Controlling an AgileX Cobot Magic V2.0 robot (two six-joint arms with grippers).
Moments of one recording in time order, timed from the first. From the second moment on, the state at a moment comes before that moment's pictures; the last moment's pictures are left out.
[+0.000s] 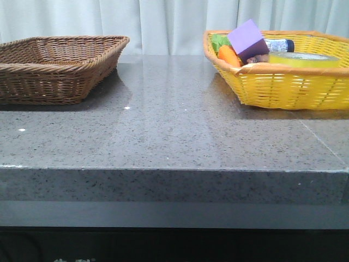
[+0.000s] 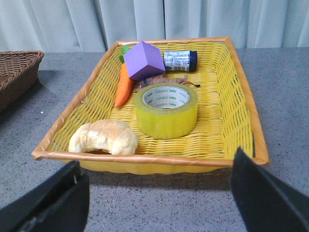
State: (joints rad) left arm -0.09 0.45 -0.41 -0.09 0.23 -0.01; right arm 0.05 0.36 -0.48 0.17 0.36 -0.05
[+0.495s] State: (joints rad) left arm -0.09 0.45 -0.41 -0.09 0.23 -0.01; right arm 0.04 0.88 -0.78 0.22 0.37 -0.03
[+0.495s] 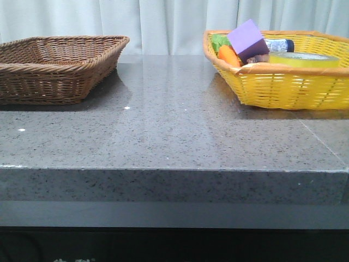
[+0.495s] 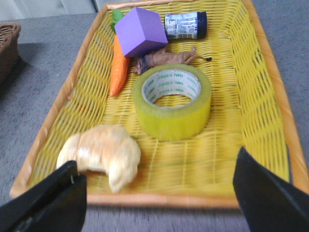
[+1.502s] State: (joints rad) left arm -0.09 0.45 -0.41 -0.09 0.18 -0.01; right arm -0.08 1.85 -1.55 0.22 0.70 0.05
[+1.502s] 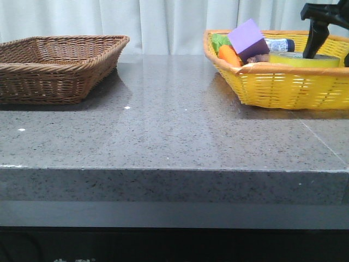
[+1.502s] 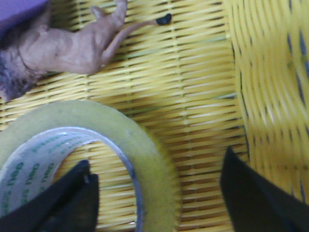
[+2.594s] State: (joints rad) left arm -0.09 0.45 -0.41 -0.09 0.14 -0.01; right arm 0.02 1.46 -1.56 0.20 0.73 -0.04
